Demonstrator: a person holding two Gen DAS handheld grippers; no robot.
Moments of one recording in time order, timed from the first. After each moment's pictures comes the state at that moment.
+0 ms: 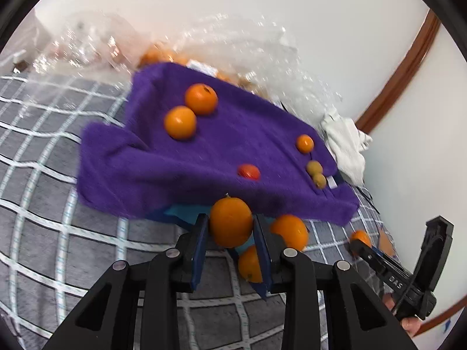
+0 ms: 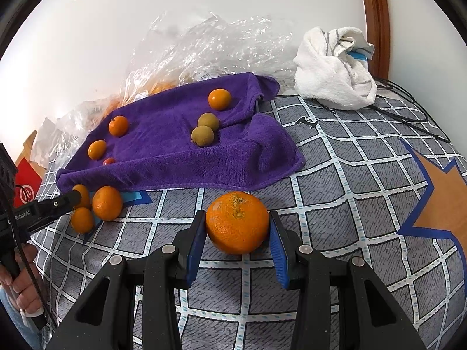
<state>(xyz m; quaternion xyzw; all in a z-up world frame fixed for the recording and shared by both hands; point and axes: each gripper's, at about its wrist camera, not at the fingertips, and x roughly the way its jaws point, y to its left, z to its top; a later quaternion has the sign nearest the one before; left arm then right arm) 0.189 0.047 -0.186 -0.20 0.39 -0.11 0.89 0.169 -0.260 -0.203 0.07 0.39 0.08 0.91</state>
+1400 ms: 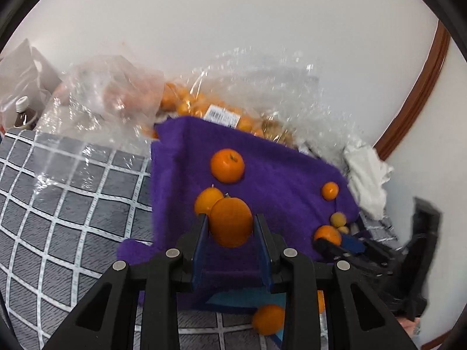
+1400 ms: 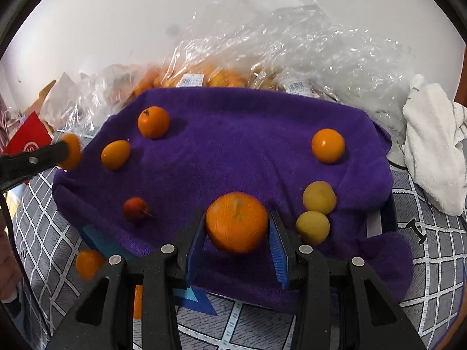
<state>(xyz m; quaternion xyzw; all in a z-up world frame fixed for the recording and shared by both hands) 0.246 0.071 -0.149 -0.17 0.38 -0.07 0.91 0.276 -0.151 -0.195 -0.04 0.41 0.18 0.89</state>
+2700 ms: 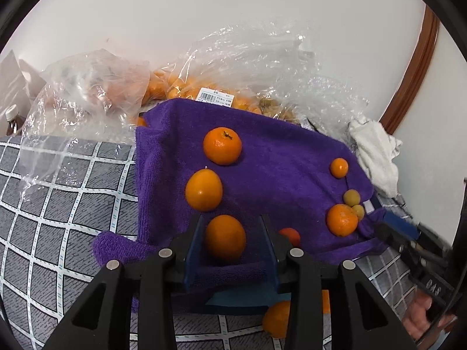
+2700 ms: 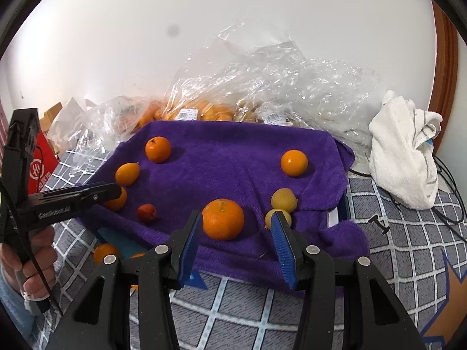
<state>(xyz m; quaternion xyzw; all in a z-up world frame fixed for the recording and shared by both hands) 0.251 0.057 -0.167 -0.13 0.39 -0.08 0.91 0.229 -0.181 -0.163 -0.02 0.36 0.17 0.92</state>
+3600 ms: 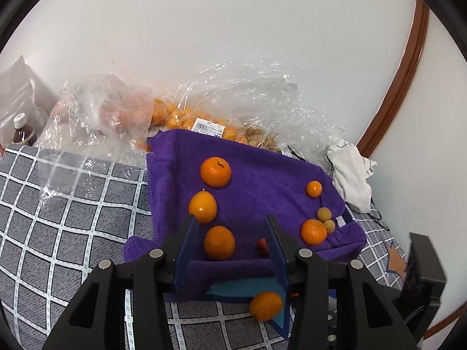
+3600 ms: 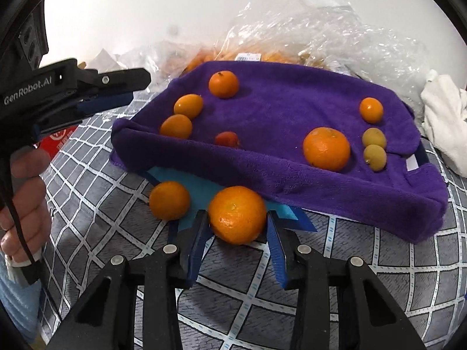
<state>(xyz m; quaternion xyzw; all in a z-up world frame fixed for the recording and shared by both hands) 0.220 0.074 -0.136 -0.15 0.34 -0.10 0.92 0.194 -0.114 -0.201 -0.04 0.42 0.21 0.88</state>
